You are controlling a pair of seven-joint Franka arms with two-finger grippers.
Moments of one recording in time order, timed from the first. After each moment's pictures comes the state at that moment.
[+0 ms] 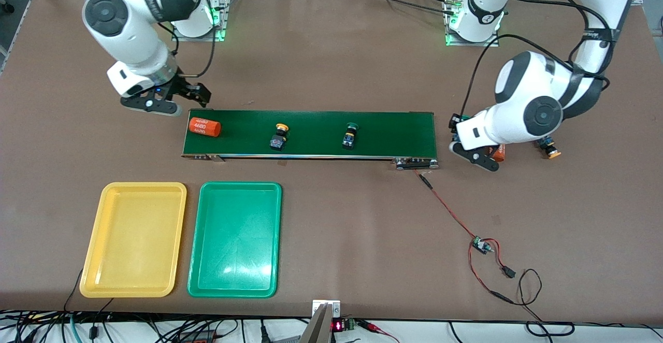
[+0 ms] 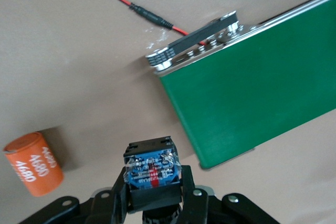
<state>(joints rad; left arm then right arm) 0.20 0.30 -0.49 -1.94 -0.01 1.94 0.11 -0.05 -0.12 0.39 -2.23 0.00 2.08 0.48</state>
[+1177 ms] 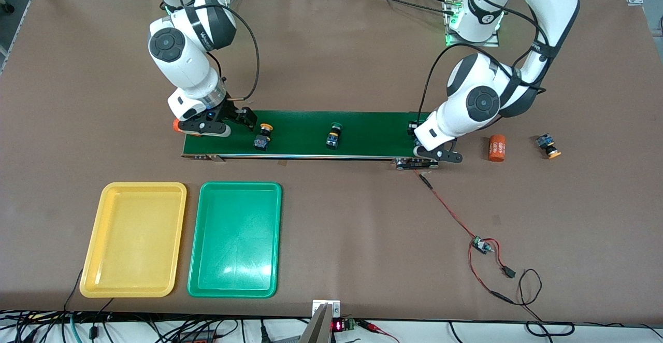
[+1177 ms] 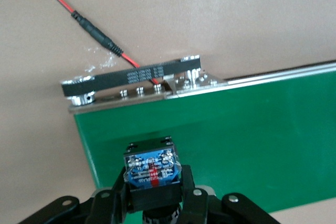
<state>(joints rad) 0.05 0.37 -0.48 -2.07 -0.04 2.29 -0.24 0.04 0.13 0.43 -2.24 0.00 2.46 0.59</state>
